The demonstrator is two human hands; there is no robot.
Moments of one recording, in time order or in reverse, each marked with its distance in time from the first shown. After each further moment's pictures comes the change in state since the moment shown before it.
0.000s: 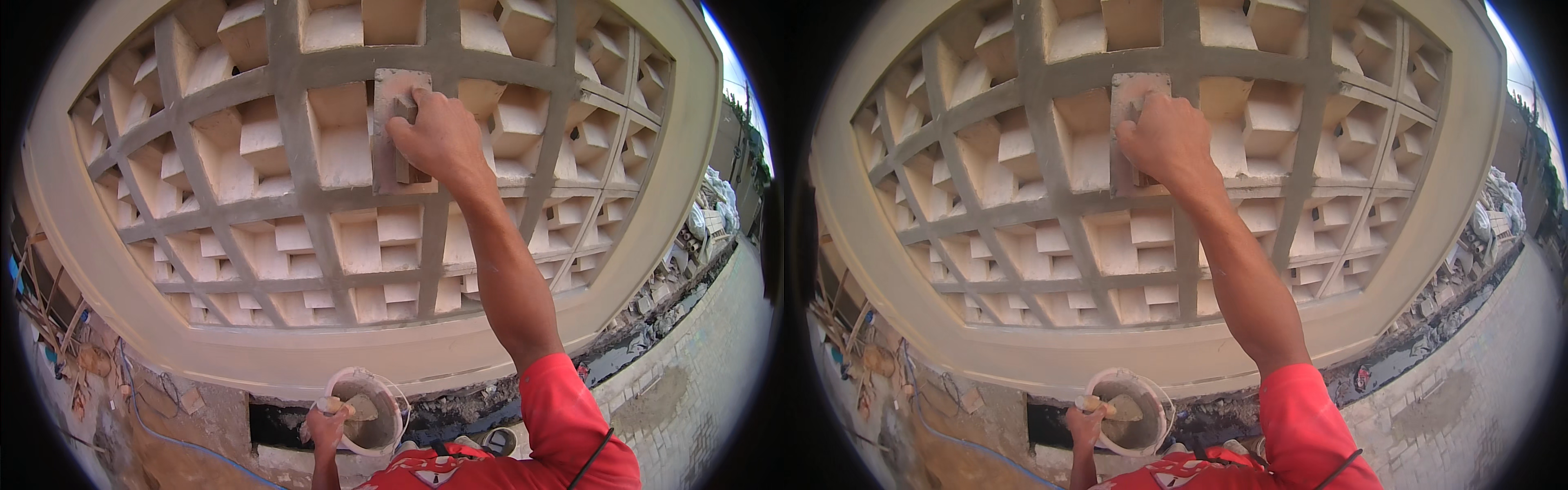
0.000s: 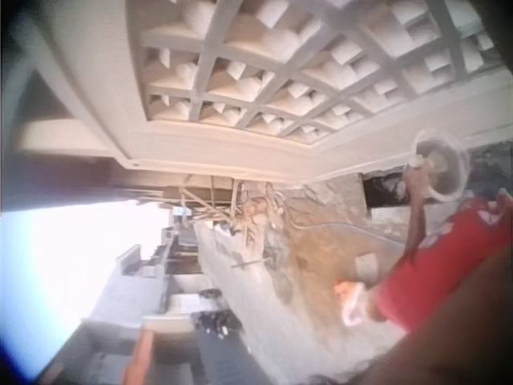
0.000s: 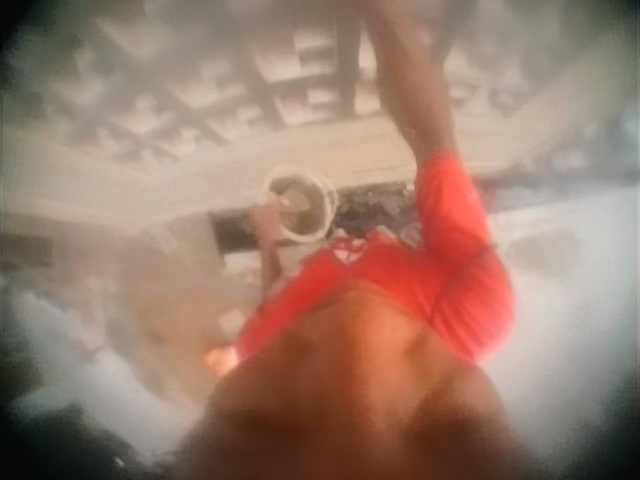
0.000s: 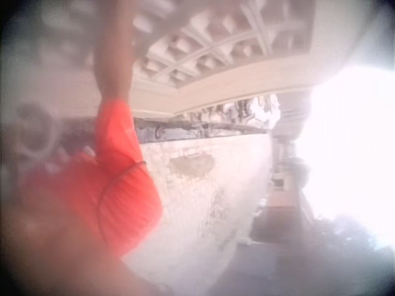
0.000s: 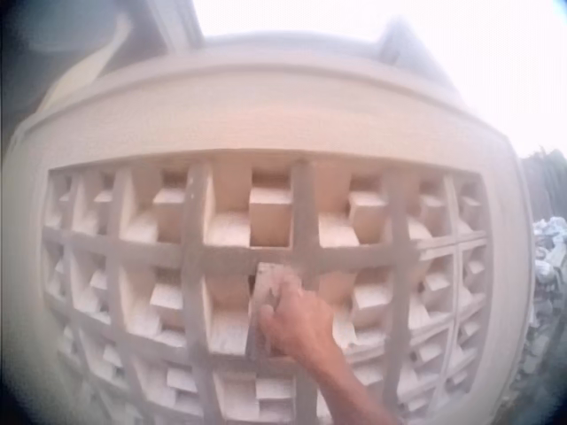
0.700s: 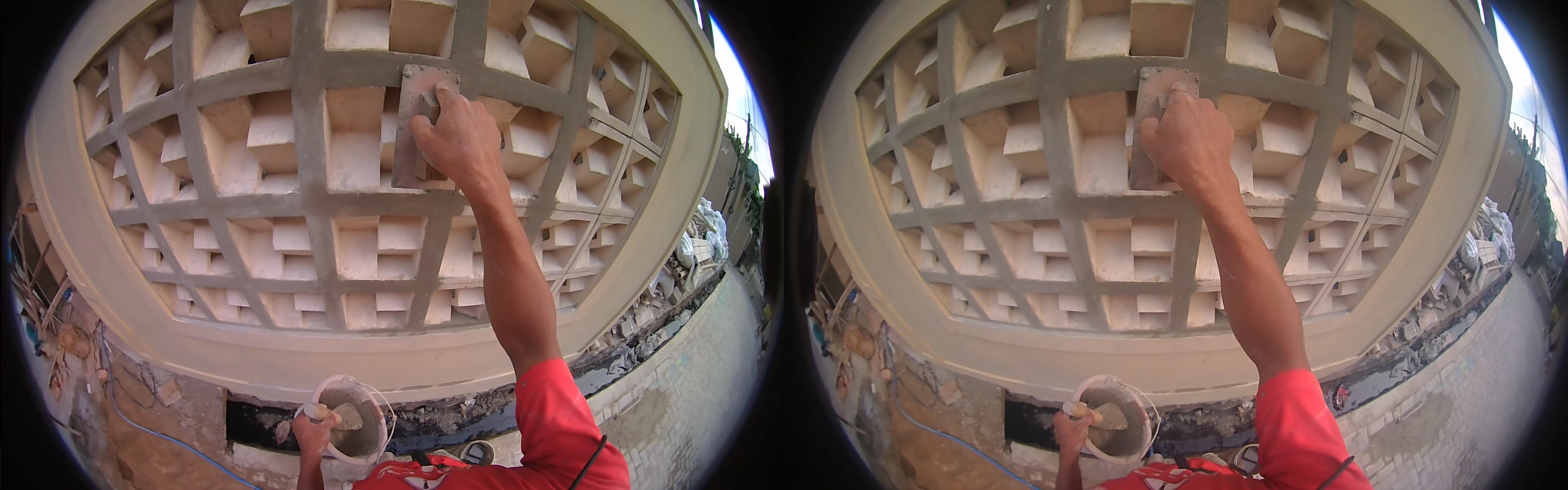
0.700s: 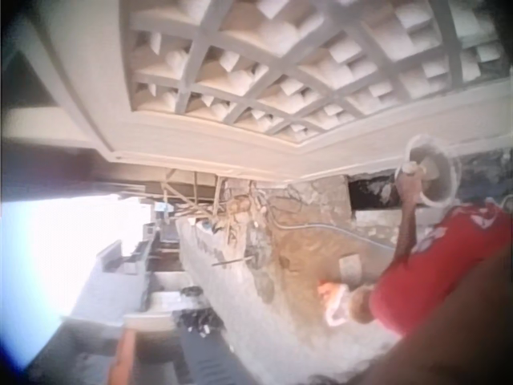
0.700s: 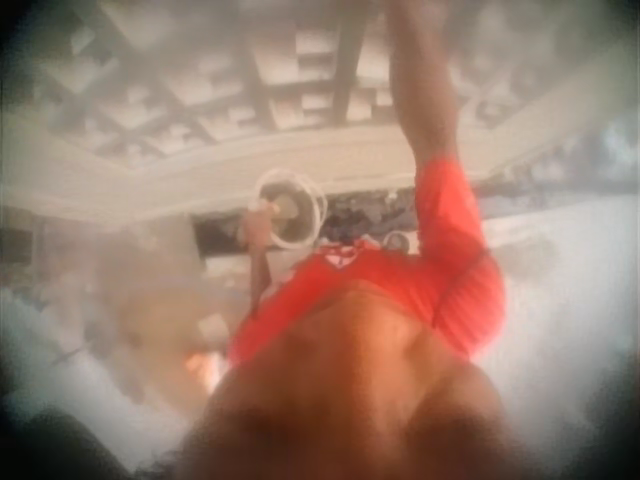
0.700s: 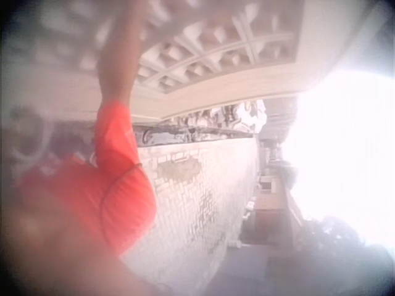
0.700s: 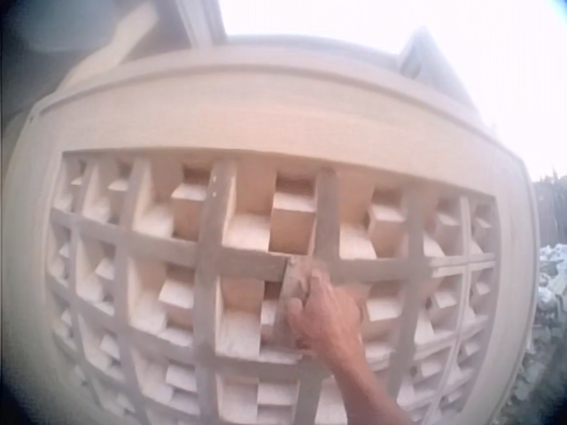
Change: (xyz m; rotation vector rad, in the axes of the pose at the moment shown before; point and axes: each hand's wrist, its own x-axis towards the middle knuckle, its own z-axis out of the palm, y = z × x) left_hand 0.002 0.002 0.005 -0.014 0.006 0.003; right_hand 0.016 -0.004 -0.007 -0.132 0.003 -0.038
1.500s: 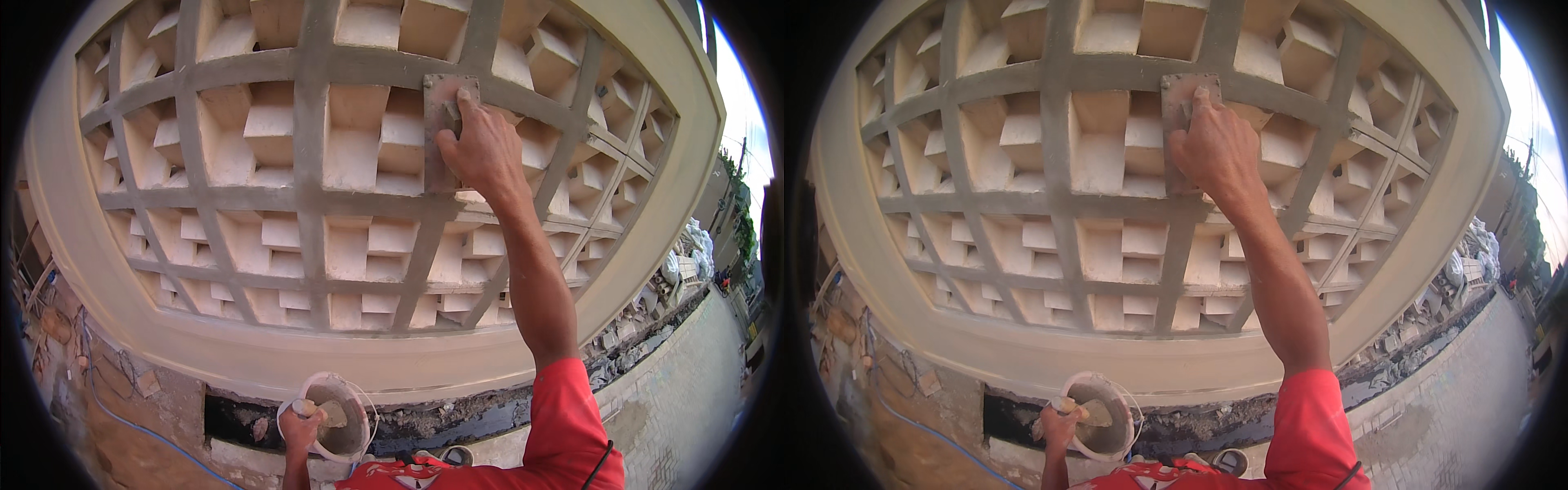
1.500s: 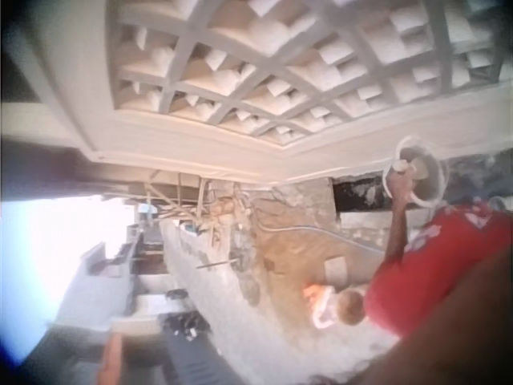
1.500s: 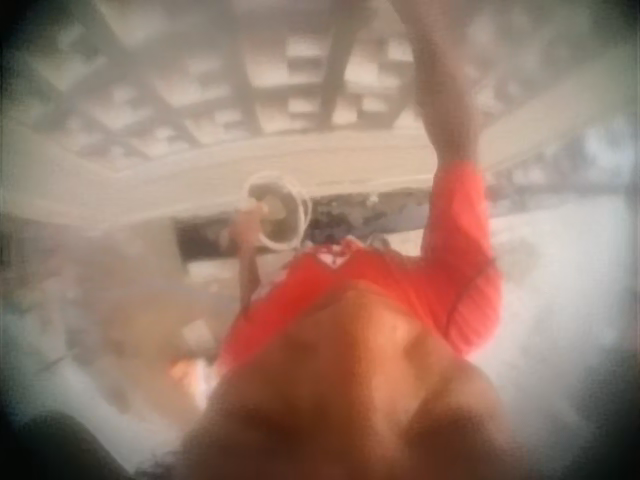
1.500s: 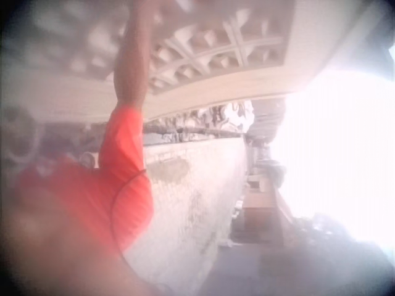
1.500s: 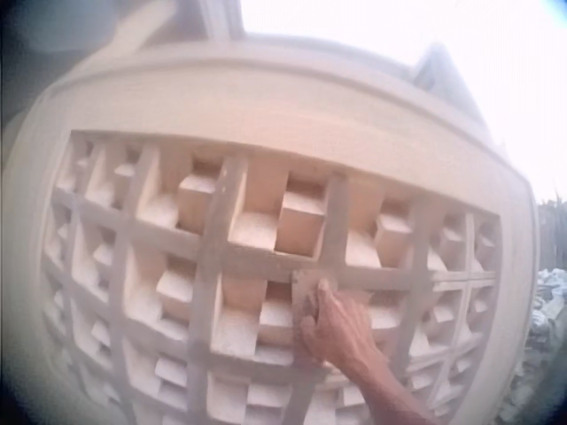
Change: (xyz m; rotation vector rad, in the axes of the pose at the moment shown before) left_hand 0.006 -0.022 0.011 -0.009 -0.035 -0.009; right_hand -0.001 0.021 -0.012 -0.188 -0.028 -0.085
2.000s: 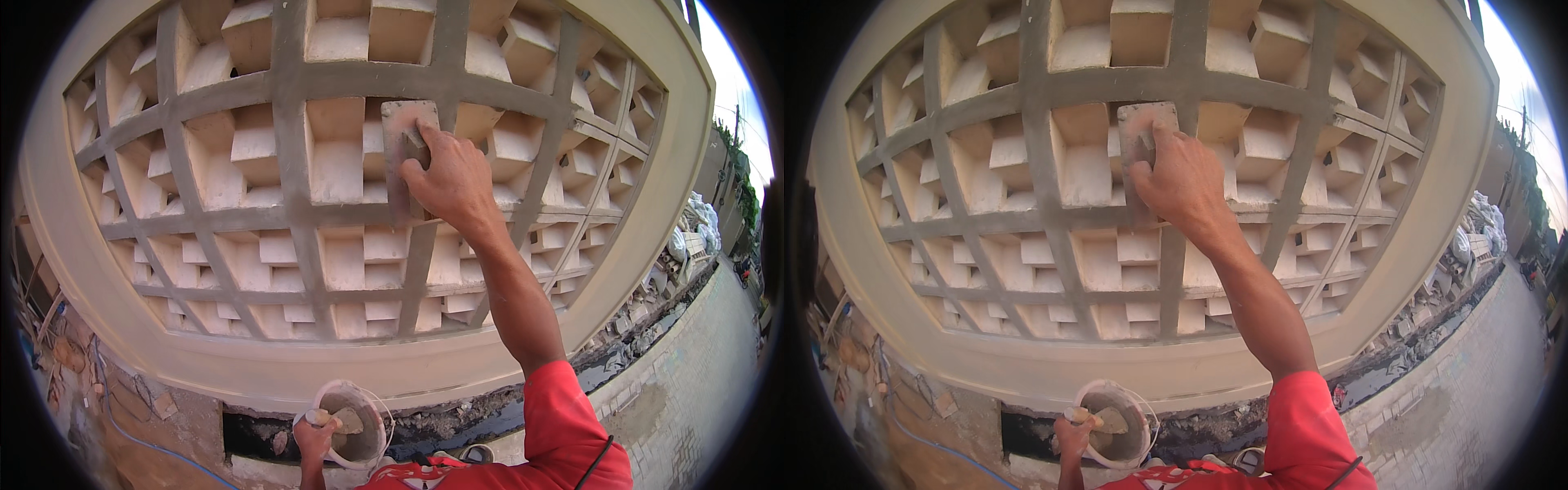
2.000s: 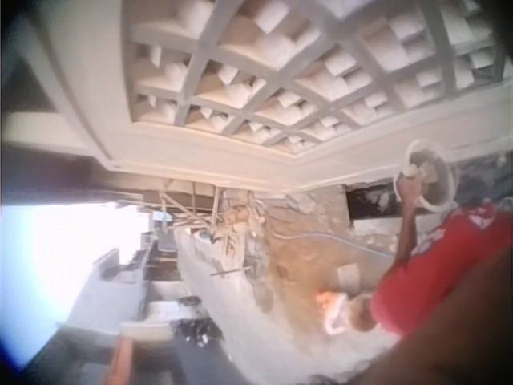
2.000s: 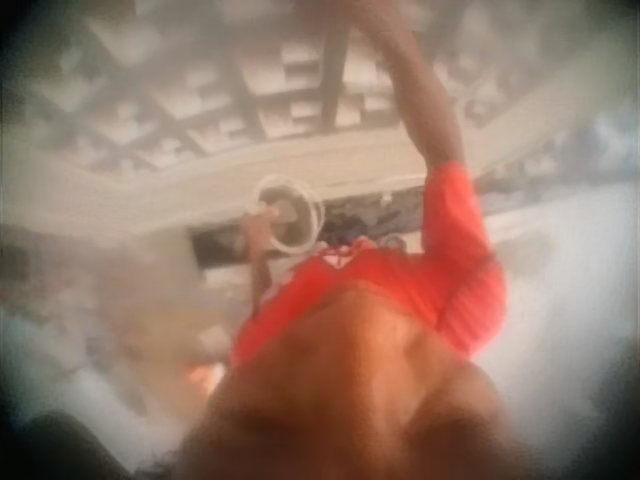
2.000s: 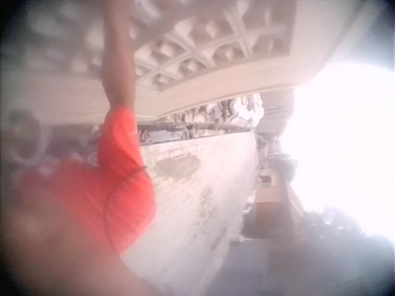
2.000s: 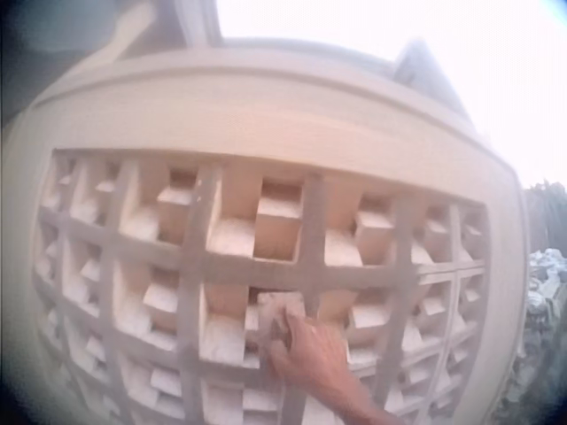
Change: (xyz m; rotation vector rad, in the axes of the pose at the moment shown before) left_hand -0.001 0.011 0.002 0.014 0.045 0.035; right_hand -0.028 -0.010 0.010 0.231 -0.069 -0.038
